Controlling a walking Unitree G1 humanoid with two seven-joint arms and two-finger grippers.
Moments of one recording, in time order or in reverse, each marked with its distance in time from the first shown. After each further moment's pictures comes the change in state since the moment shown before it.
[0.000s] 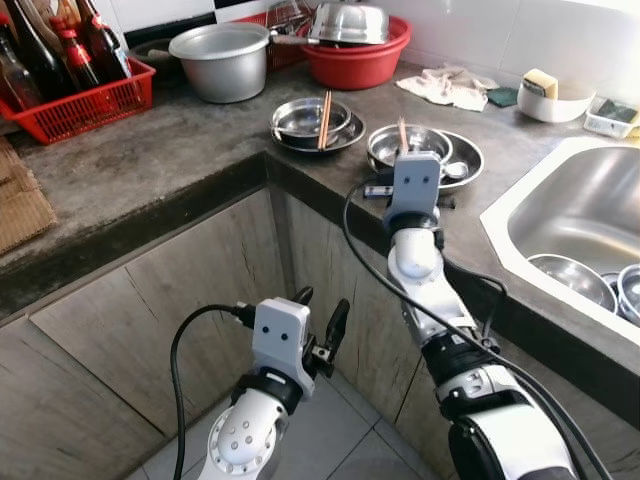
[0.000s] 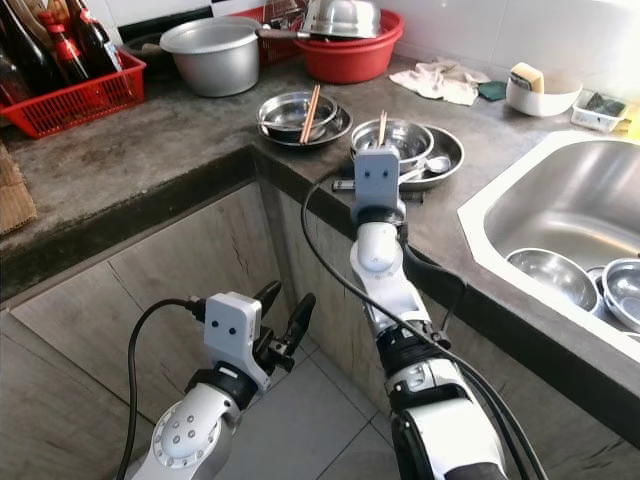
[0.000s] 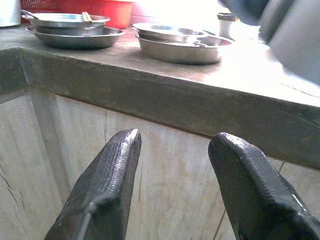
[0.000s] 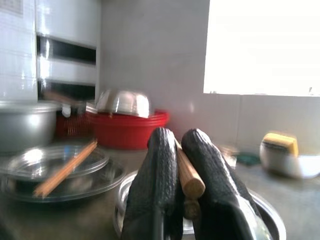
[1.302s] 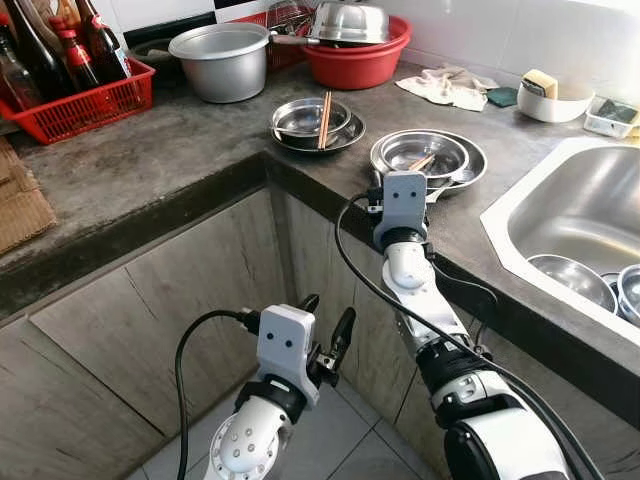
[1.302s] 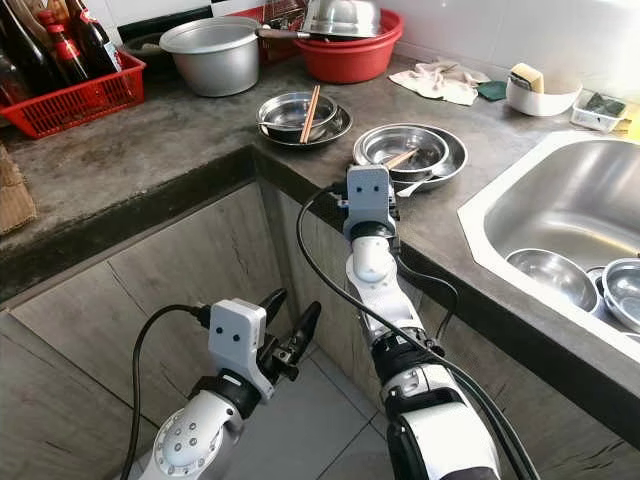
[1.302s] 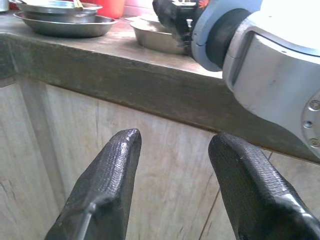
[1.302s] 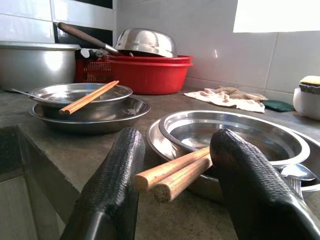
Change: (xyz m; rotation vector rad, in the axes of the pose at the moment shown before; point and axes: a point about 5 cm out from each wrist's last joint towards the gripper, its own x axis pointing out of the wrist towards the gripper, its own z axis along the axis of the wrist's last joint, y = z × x) left arm -0.006 -0.006 -0.004 -0.024 0.031 -0.027; right arm -0.015 0.017 -0.049 0.007 0.243 0.094
